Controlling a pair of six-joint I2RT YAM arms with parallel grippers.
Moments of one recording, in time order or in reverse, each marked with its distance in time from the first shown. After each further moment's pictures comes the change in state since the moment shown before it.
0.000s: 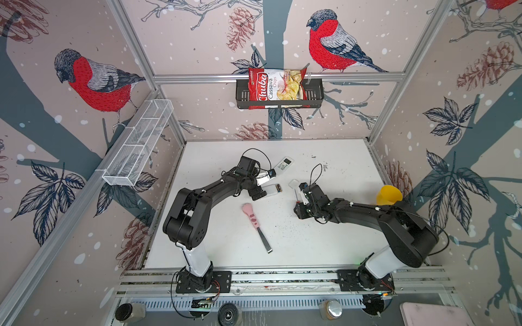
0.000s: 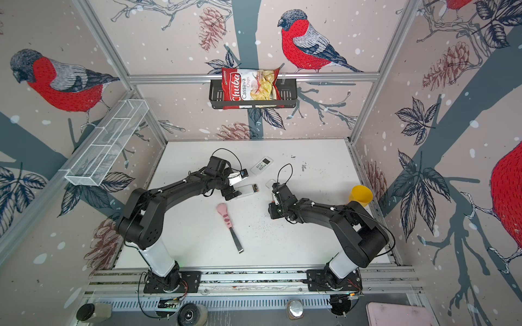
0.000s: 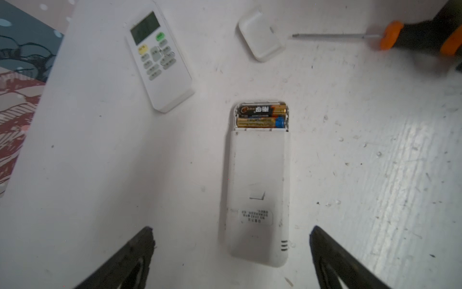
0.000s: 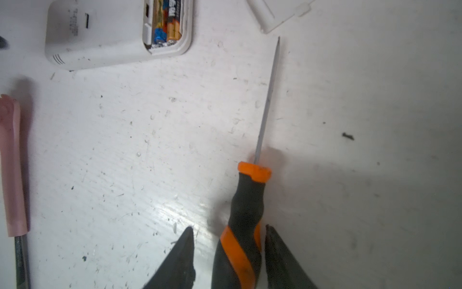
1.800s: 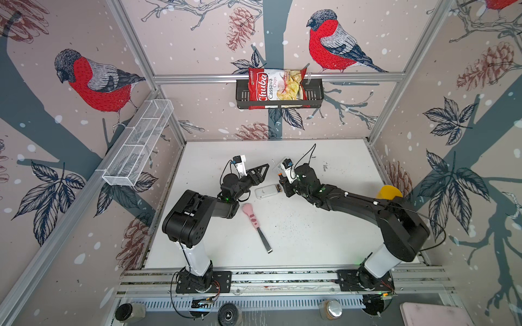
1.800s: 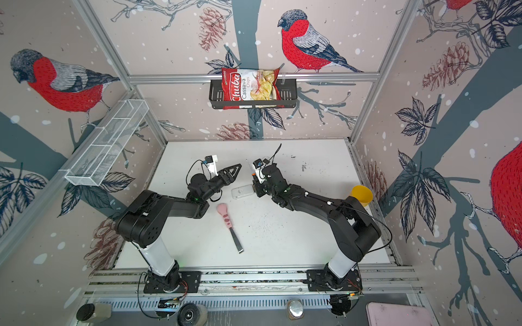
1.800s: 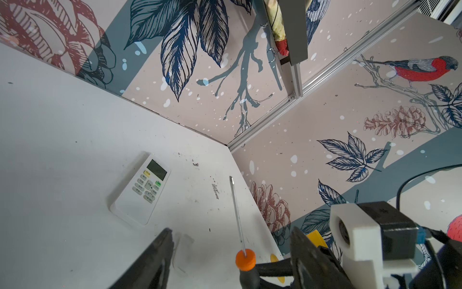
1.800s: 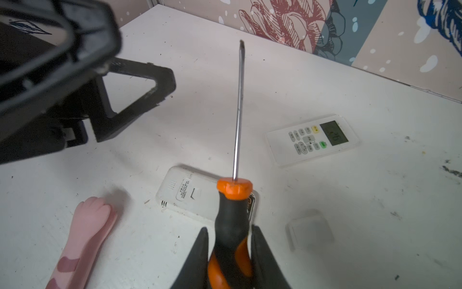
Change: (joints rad) left arm 0.050 0.057 -0.460 1.483 0.151 -1.678; right arm 0.045 0.068 0.287 0.196 0.064 -0.314
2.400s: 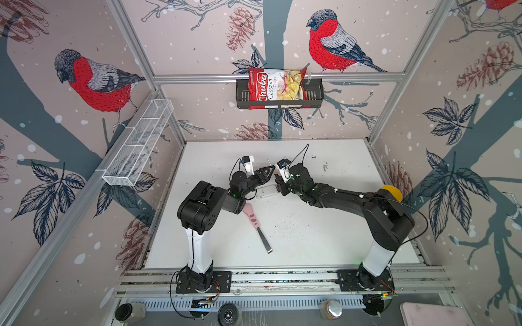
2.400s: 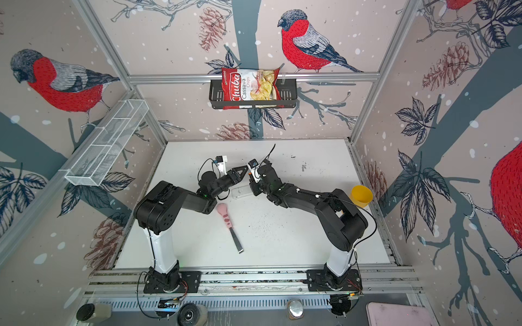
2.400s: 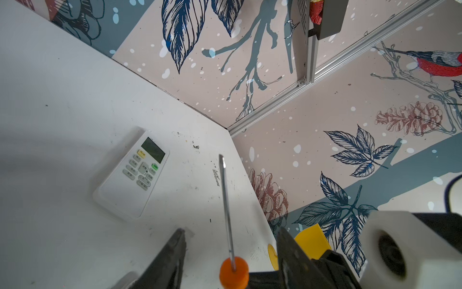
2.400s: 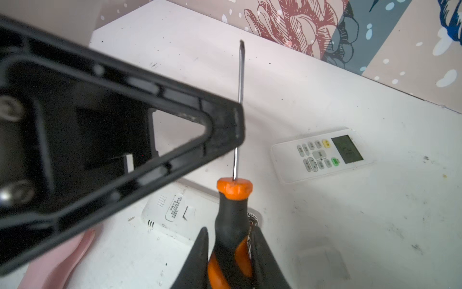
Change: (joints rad) left arm -0.033 0.166 0.119 -0.018 0.030 -0.042; right arm 0.006 0.115 0.046 0.082 -0.006 -0.048
